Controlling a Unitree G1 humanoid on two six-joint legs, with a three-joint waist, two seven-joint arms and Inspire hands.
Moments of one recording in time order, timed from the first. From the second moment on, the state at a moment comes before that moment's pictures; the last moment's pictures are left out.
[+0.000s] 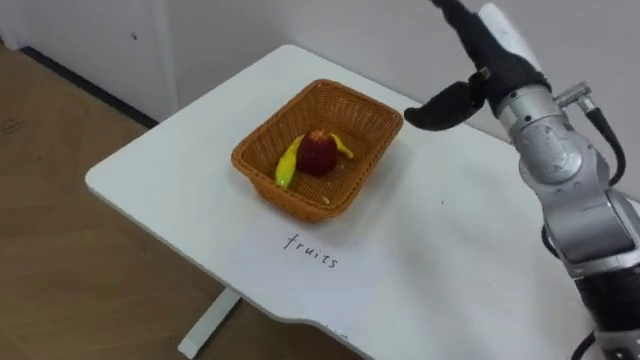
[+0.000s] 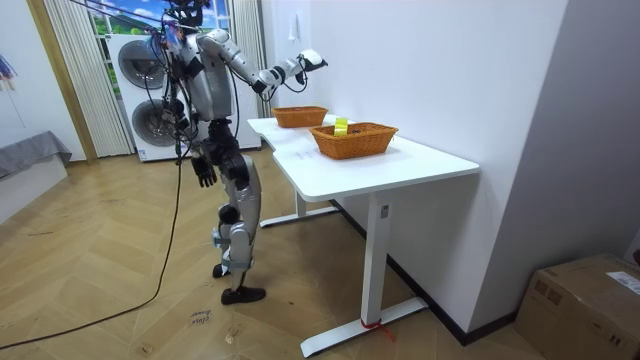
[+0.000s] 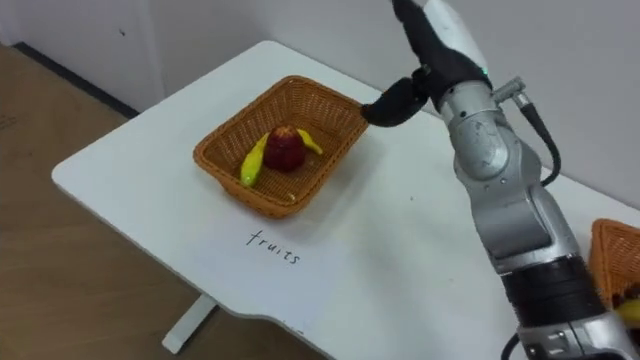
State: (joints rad) left arm 0.42 0.24 0.11 0.74 0.12 0.20 -0.02; right arm -0.45 -0.46 0.14 0.04 -0.26 0.16 0.00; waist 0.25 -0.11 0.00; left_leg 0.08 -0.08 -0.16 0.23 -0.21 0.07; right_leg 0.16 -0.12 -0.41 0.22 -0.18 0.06
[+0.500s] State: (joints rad) left arm 0.40 0.22 0.12 0.78 0.12 0.14 0.00; right arm -0.39 -0.46 -0.17 -0.04 0.20 0.08 -0.23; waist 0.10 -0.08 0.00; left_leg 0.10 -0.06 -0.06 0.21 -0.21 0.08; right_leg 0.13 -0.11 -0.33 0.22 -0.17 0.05
